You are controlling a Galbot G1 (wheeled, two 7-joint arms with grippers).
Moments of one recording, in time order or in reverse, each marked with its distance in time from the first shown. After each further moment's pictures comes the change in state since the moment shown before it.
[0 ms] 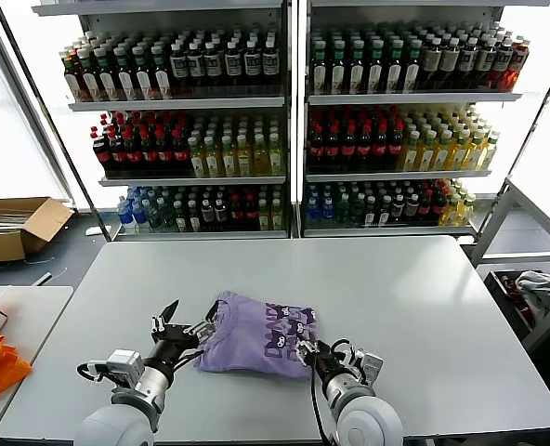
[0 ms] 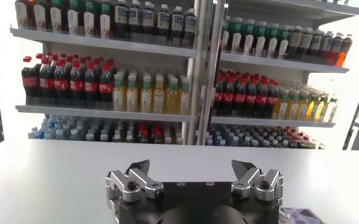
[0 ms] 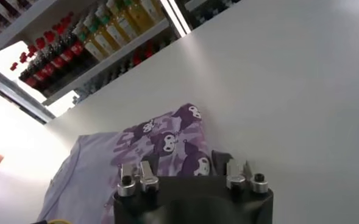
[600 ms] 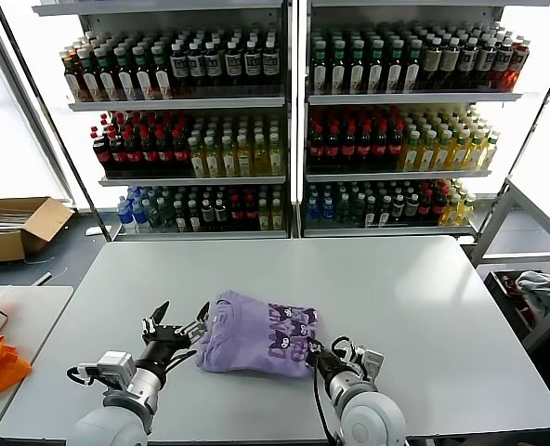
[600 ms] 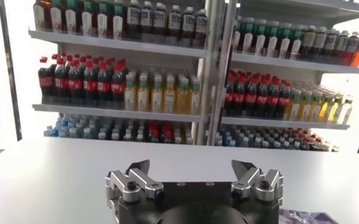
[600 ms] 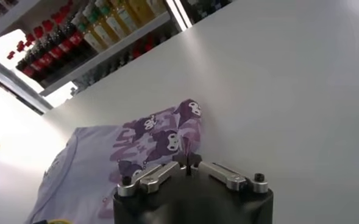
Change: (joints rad) left arm 0.019 -0.014 -0.035 -0.017 0.000 0.009 -0.014; right arm 0.029 -0.047 0.008 -0.017 0.016 -0.027 -0.006
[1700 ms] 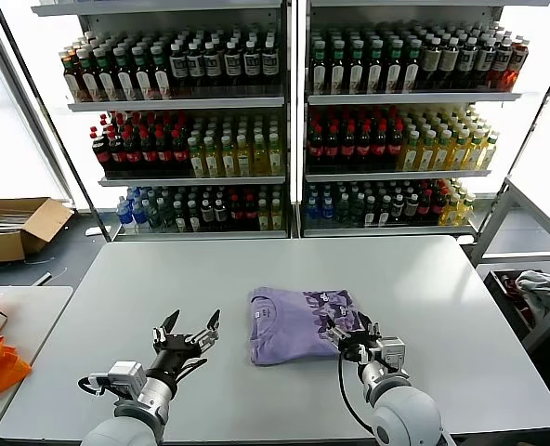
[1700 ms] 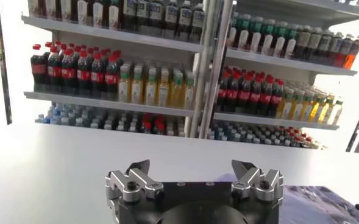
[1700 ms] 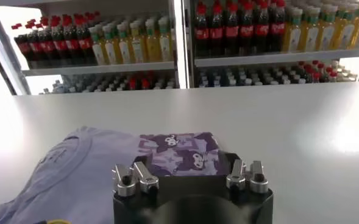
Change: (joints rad) left arm 0.035 -0.047 0.033 -0.012 0.019 -0.008 0.000; right arm -0.008 -0.147 0.040 0.048 -0.404 -0.009 -0.206
